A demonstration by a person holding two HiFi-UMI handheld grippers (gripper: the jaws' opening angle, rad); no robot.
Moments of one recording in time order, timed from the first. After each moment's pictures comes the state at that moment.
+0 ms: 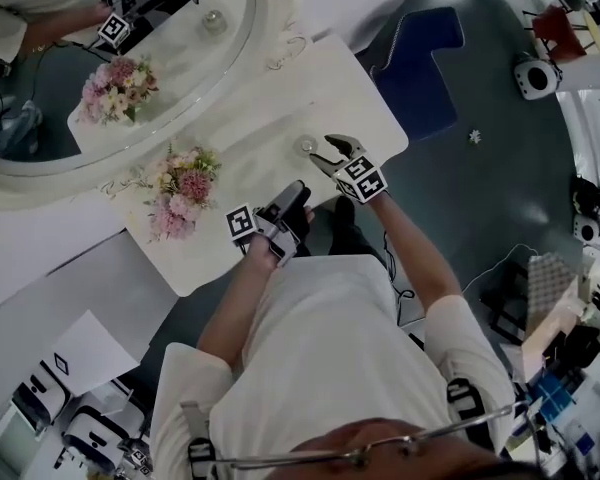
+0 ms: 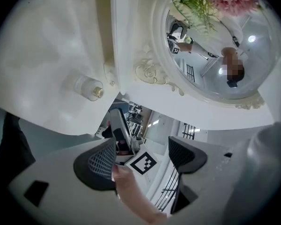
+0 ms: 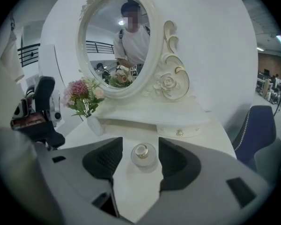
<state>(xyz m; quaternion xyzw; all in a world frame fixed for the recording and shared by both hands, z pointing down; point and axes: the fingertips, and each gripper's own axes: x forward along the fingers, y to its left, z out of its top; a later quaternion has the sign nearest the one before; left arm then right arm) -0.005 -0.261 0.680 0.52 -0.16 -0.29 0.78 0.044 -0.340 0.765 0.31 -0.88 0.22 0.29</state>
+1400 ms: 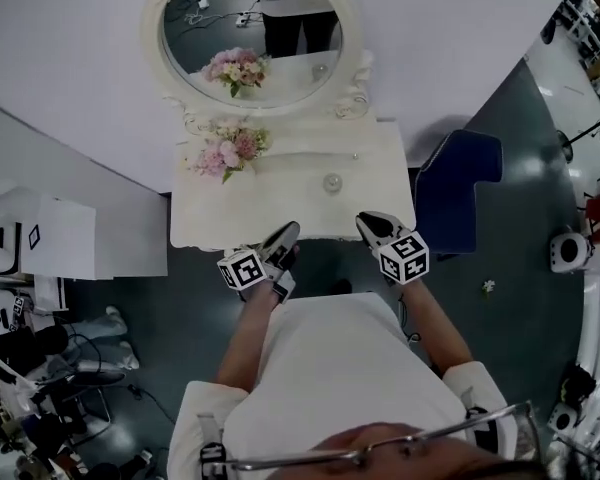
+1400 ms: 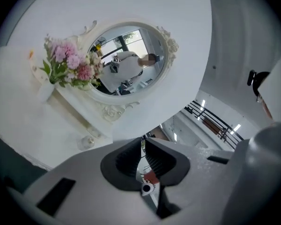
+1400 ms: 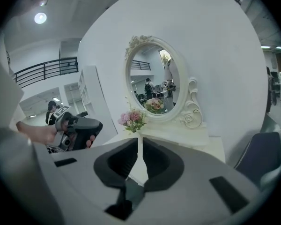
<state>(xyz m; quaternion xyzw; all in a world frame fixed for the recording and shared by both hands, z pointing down) -0.003 -0.142 0.564 0.71 -0.49 -0.26 0.44 0.130 -0.218 0.577 0.17 -0.95 0.17 0.19</state>
